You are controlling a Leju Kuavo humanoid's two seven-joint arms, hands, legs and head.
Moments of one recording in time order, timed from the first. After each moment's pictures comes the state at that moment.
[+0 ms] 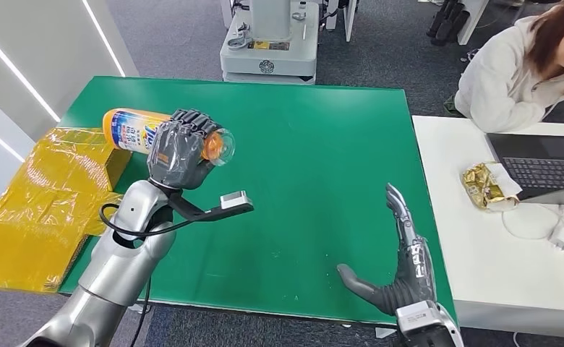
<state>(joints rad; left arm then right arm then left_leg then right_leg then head) -0.47 0.10 -0.45 -1.39 -1.21 0.37 -0.19 0.03 -0.15 0.32 -1.73 0.29 -0.21 -0.42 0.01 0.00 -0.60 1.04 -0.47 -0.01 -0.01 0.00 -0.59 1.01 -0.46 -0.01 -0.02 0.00</state>
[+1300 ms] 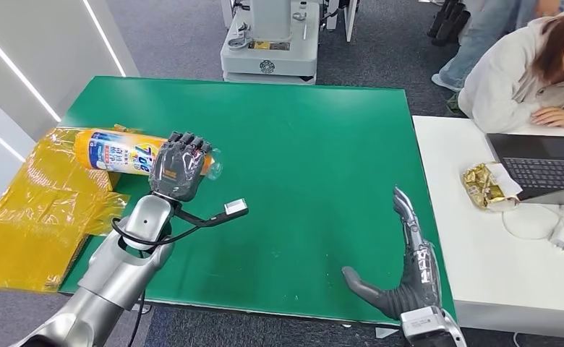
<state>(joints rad) -0.48 0.15 -0.50 -1.20 -1.51 0.35 0.10 0.07 -0.13 0.28 -1.74 0.32 -0.19 -0.43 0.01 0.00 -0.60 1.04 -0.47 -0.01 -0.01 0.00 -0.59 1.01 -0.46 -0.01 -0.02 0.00</state>
